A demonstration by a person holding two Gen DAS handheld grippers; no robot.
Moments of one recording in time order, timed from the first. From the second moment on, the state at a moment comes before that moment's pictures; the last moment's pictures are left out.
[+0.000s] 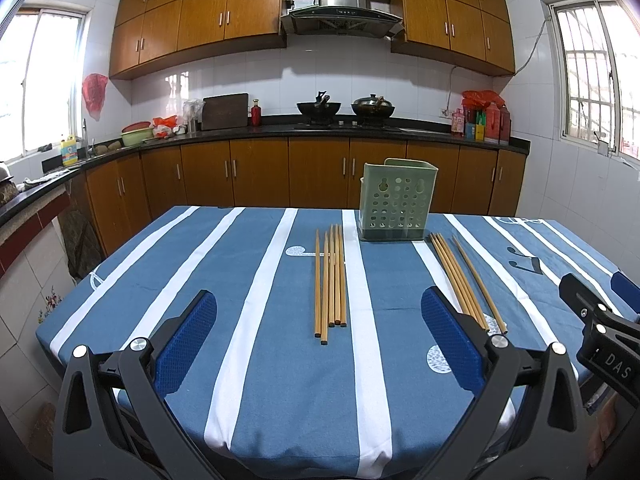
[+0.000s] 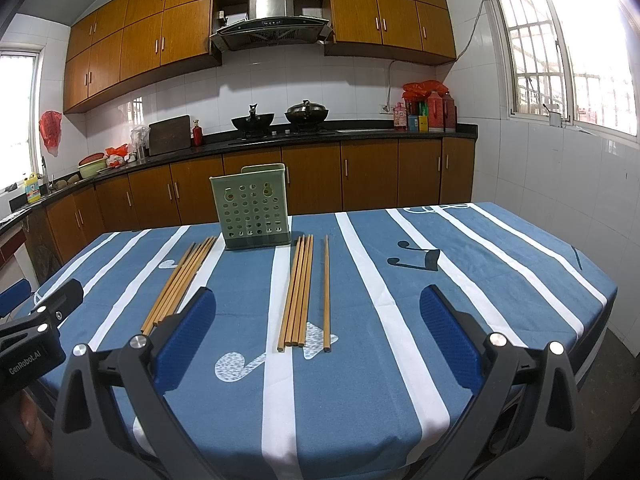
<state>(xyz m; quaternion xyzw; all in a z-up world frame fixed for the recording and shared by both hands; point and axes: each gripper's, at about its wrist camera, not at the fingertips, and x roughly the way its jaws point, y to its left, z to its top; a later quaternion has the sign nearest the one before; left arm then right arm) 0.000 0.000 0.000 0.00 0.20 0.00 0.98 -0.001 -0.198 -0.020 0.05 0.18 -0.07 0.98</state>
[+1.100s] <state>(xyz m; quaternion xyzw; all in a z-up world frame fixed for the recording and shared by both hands) 0.000 0.000 0.000 0.00 0.20 0.00 0.98 -0.001 -0.198 -0.020 0.05 0.18 -0.07 0.98</state>
